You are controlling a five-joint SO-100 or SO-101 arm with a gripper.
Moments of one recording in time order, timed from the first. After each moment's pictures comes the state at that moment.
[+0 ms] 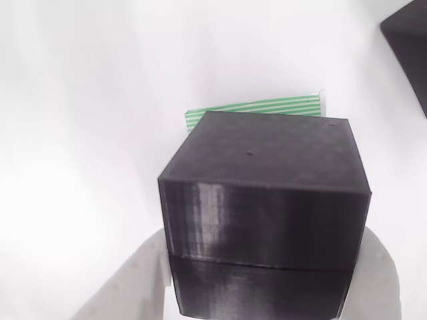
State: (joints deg) arm -1.6 72.0 80.4 88.2 4.6
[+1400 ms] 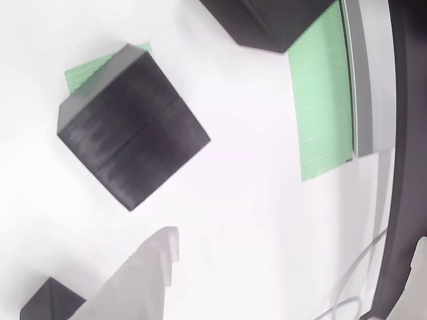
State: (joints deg) arm 0.5 86.9 70.5 88.9 4.7
